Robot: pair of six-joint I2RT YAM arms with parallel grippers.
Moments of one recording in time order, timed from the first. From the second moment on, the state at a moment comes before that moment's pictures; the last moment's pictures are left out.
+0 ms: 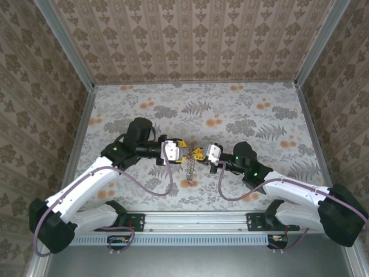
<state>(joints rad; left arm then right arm) -0.68 1.05 0.89 -0.43 0.69 0.92 0.73 1.10 0.44 0.55 -0.40 -0.35</state>
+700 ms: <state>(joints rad) -0.65 1.02 0.81 -0.19 0.84 0.76 0.72 1.12 0.43 0.70 -0.53 -0.28</state>
